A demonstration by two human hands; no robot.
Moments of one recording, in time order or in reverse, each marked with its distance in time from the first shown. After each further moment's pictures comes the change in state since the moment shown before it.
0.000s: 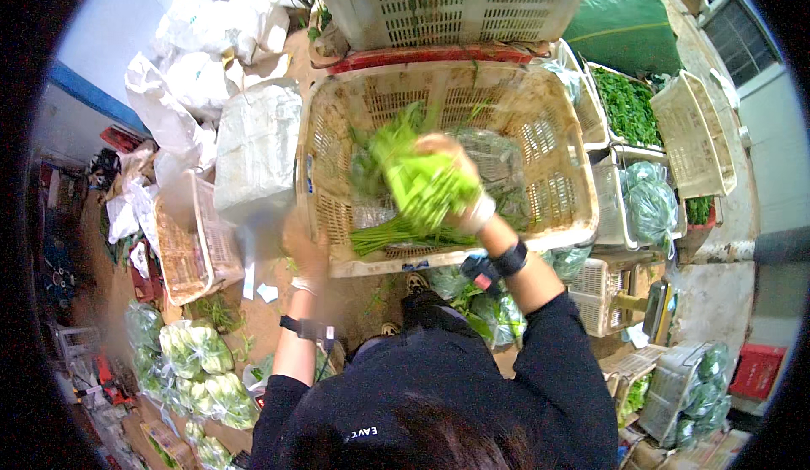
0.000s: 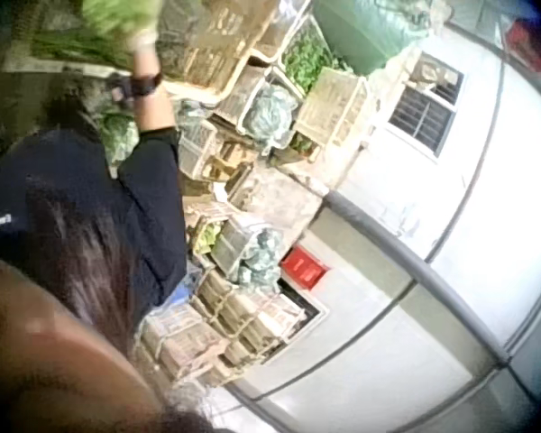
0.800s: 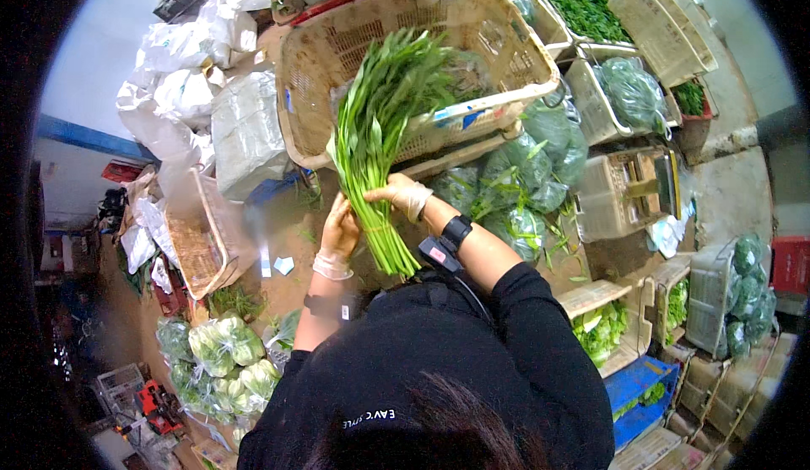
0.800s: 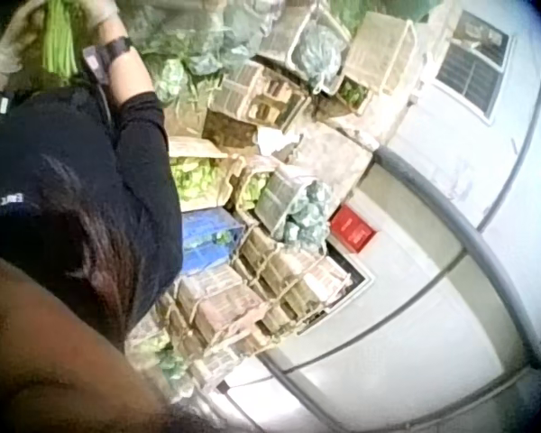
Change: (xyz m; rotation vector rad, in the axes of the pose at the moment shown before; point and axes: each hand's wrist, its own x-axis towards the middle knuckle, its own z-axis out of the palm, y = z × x) left_hand -0.198 0.026 -0.038 -1.584 -0.706 -0.582; right_hand -0.228 -0.129 0.105 0.927 -0.247 1.145
